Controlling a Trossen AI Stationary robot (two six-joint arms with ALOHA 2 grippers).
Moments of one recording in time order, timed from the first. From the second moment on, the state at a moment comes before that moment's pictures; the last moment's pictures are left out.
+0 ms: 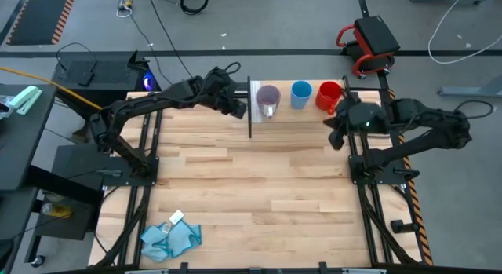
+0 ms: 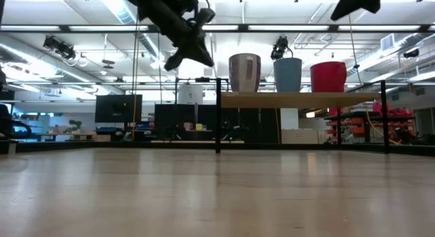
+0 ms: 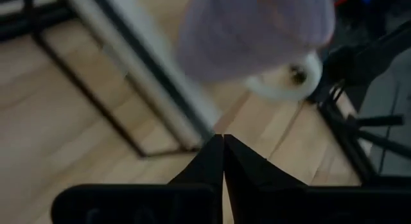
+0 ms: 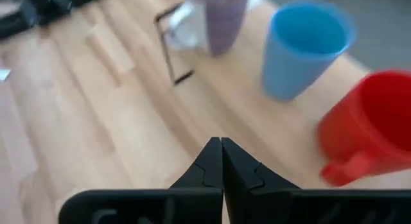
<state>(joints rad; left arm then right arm) 0.47 1.60 1.36 -0.48 0.22 -0.61 0.01 0.89 1.23 -1.17 0.43 0.50</state>
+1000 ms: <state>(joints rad) 0.21 0.91 0.91 -0.52 -0.46 -0.82 0.43 0.48 0.85 -0.46 0.57 0.35</state>
